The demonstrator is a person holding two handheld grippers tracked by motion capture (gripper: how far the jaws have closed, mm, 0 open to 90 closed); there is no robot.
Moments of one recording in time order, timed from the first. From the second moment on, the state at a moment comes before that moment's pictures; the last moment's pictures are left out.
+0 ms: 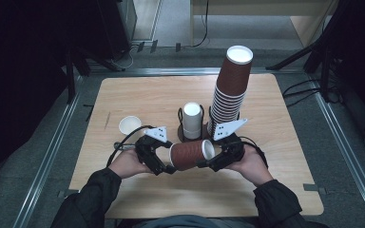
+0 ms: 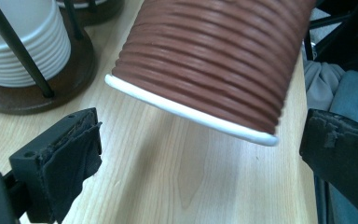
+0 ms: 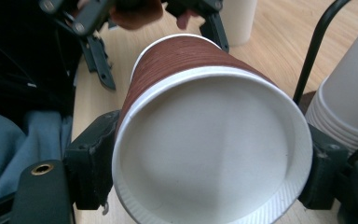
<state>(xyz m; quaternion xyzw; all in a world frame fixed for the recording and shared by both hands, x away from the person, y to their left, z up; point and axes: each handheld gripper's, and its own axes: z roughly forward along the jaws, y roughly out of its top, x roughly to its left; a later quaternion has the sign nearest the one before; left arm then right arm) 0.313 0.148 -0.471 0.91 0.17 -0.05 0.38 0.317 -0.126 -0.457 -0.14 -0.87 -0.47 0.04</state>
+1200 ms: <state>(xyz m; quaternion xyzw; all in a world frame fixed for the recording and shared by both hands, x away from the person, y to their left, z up) 0.308 0.141 -0.464 0.91 0.14 -0.06 0.39 0.311 -0.113 -0.456 -0.13 -0.84 -0.52 0.08</state>
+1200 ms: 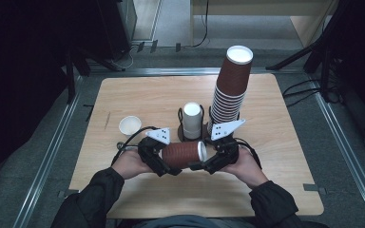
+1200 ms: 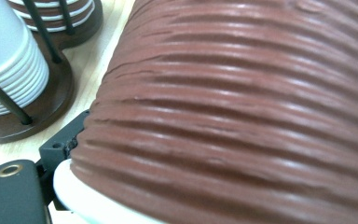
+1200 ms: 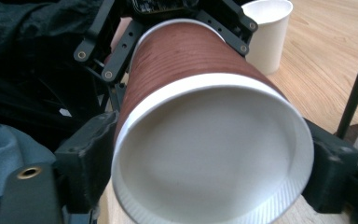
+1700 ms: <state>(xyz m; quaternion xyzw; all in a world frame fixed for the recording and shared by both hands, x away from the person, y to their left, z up) 0.310 0.152 -0.456 0.92 0.15 -0.04 0.35 0.309 -0.111 -0.466 -0.12 -0.88 -0.45 0.06</state>
